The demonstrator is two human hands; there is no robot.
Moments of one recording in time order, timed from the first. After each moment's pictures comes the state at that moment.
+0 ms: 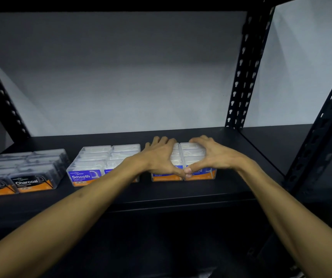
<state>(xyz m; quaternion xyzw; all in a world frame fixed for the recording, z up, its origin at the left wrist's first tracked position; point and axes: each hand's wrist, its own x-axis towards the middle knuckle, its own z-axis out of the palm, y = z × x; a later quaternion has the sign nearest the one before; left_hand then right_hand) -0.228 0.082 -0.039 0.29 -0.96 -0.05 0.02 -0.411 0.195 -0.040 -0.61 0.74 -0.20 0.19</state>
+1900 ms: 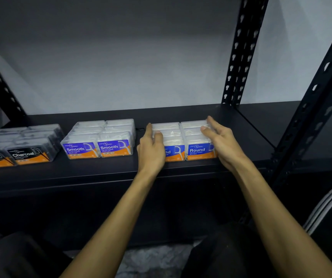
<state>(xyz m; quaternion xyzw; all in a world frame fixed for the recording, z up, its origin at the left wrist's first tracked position) -0.214 0.158 -0.089 0.43 -0.66 -0.45 0.42 -0.388 0.245 -0.081 -0.36 0.64 -0.61 0.31</state>
